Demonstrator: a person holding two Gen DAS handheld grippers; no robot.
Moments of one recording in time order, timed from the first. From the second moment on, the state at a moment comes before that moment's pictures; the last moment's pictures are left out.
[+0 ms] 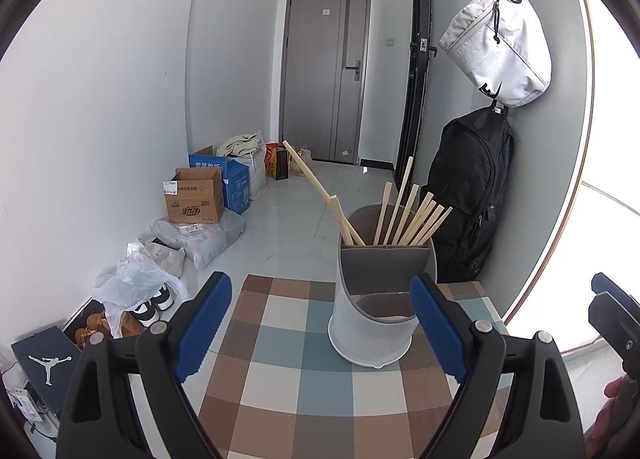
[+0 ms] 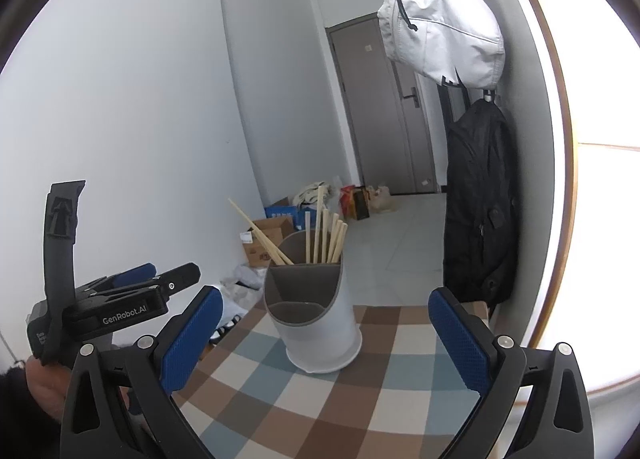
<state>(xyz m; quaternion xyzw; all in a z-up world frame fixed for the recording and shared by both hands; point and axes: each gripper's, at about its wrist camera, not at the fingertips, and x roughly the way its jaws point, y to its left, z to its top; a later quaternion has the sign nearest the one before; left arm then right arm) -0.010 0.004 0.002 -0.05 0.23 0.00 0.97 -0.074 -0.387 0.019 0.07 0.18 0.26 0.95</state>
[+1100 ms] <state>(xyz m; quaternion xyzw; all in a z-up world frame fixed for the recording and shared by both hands) -0.012 -0.004 0.000 -0.03 0.23 -0.01 0.97 -0.071 -0.386 0.018 0.07 0.19 0.26 0.95</state>
